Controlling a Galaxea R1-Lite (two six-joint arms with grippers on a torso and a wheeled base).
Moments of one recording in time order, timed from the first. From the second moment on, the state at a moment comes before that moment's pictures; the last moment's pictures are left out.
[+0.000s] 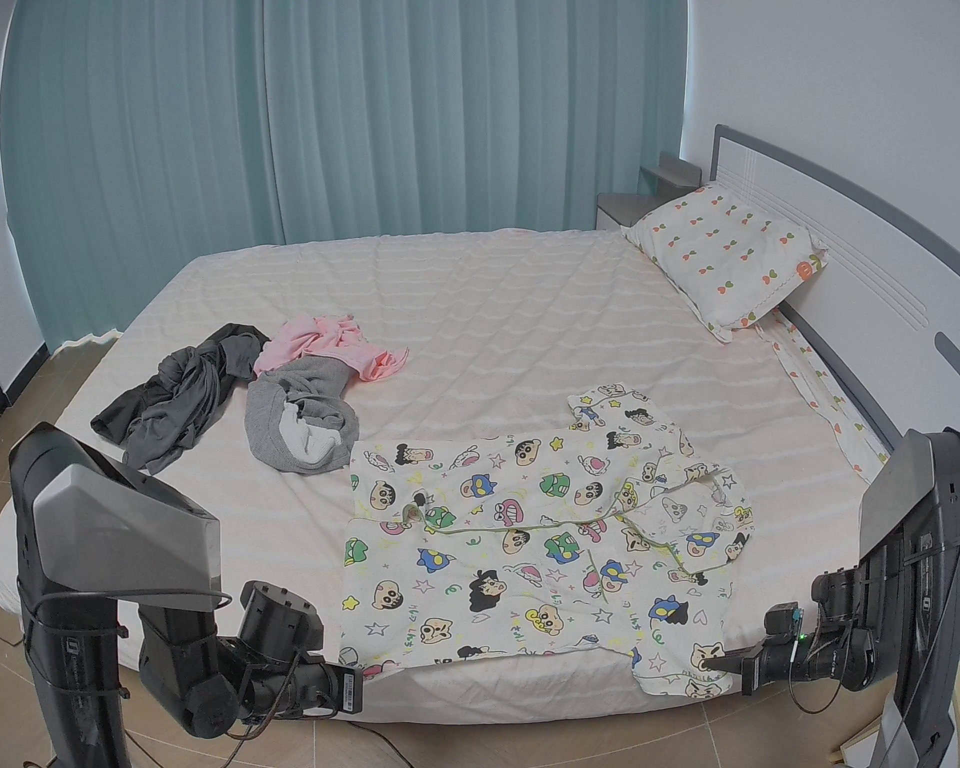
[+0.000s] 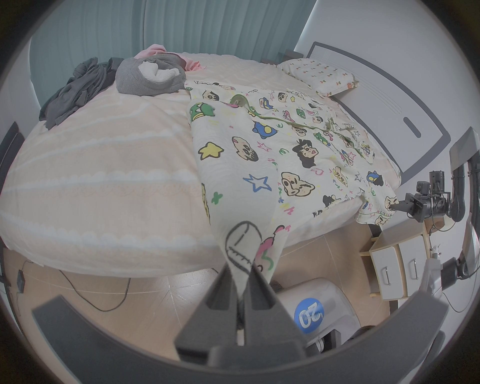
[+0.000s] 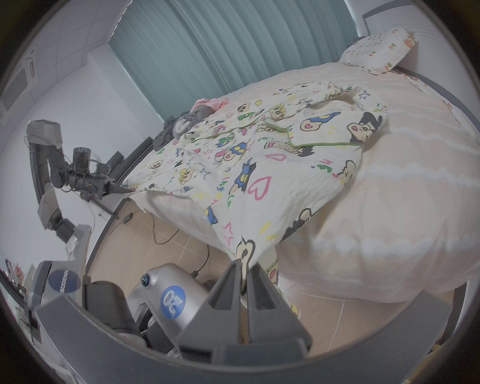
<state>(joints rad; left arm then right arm) -0.46 2.26 -0.21 -1.12 -0.02 -0.33 -0.06 2.56 -0.06 -1.55 0.67 -0.23</state>
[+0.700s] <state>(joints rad) -0.46 2.24 -0.16 -1.14 -0.06 -0.33 -0.06 2.58 -0.10 -1.55 0.67 -0.26</state>
